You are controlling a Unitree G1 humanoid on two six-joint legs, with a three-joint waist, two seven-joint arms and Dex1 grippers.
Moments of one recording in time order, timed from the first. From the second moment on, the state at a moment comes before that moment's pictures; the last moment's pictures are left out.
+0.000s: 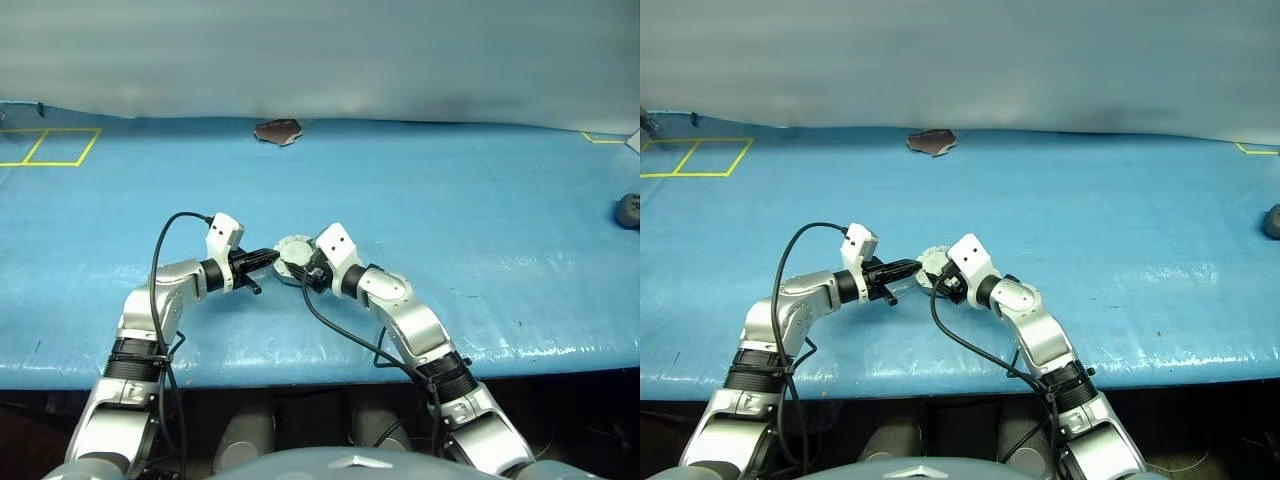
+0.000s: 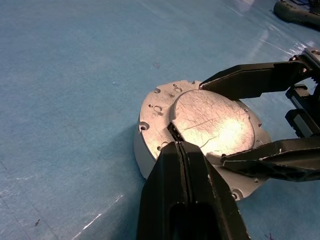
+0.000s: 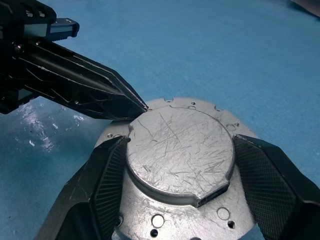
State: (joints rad) left arm -0.35 0.40 -0.04 0.12 -0.36 0.62 -0.80; right arm -0.33 -0.12 0.32 0.03 0.04 0.43 0.47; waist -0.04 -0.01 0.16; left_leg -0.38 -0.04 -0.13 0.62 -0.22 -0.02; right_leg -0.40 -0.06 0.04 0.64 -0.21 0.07
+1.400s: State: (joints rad) left arm -0.33 0.38 -0.03 0.10 -0.37 0.60 -0.81; right arm -0.13 -0.02 -0.21 -0.18 0.75 0.92 0.35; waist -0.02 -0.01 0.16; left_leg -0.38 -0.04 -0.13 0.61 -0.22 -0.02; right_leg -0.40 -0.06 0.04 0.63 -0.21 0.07
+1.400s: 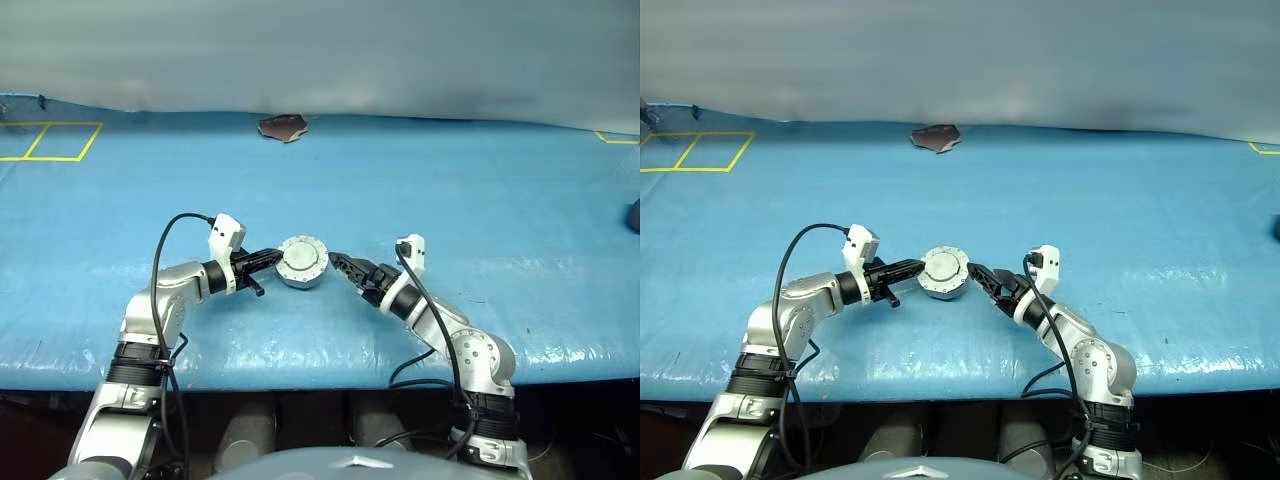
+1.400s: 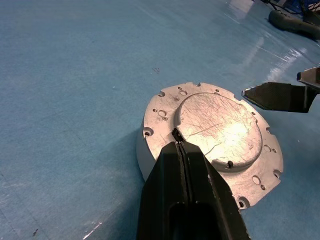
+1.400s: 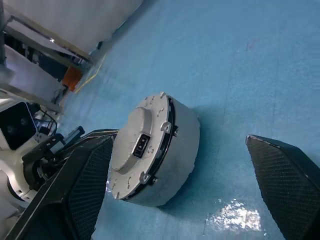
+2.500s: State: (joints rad) left arm -0.31 0.38 -0.03 0.09 -0.36 0.56 -0.81; right arm -0.17 0.05 -0.17 0.02 0.87 0.88 0.33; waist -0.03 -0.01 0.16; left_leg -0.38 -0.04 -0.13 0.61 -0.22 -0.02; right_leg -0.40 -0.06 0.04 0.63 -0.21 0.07
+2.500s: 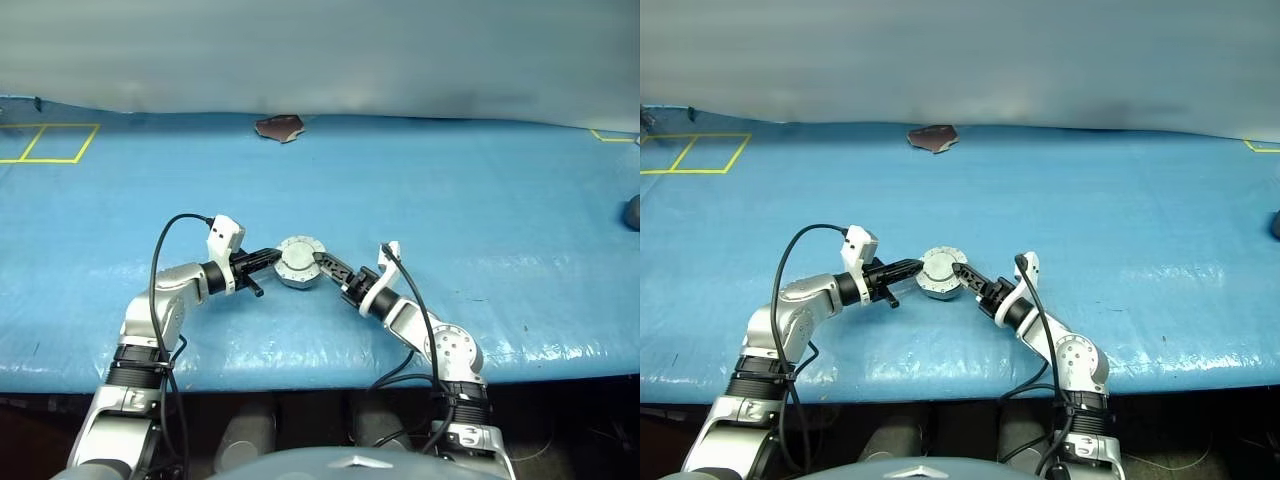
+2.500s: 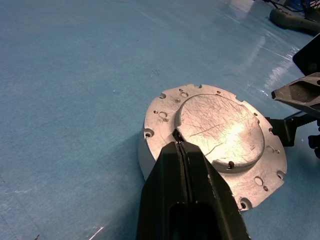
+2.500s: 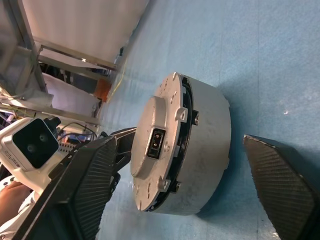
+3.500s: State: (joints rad) left arm -0.31 0.24 0.16 0.09 -0.61 0.73 -0.73; right arm -0.17 0.06 -0.26 0.05 1.06 0.86 0.23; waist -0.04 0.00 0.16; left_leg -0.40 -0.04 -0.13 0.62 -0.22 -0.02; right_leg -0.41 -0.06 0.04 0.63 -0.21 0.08
